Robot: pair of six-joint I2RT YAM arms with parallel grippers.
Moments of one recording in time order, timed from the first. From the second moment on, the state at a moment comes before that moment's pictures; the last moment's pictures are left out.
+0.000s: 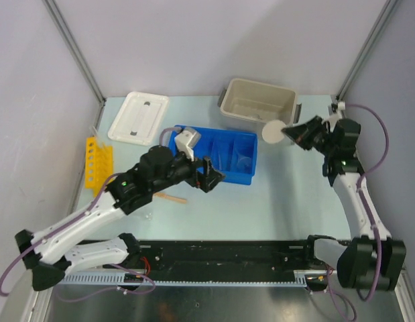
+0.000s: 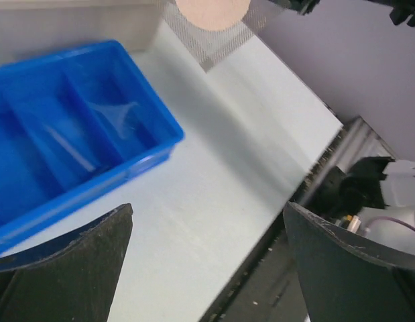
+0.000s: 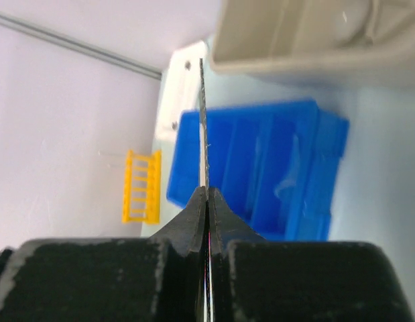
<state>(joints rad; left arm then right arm) -0.92 1.03 1.01 -0.31 0.07 -0.41 -0.10 1.05 0.83 -0.06 -0.62 0.82</state>
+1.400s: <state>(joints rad) -0.86 0.87 0.94 -0.43 -0.14 -0.26 0.09 2.16 1.62 0.12 -0.24 1.12</state>
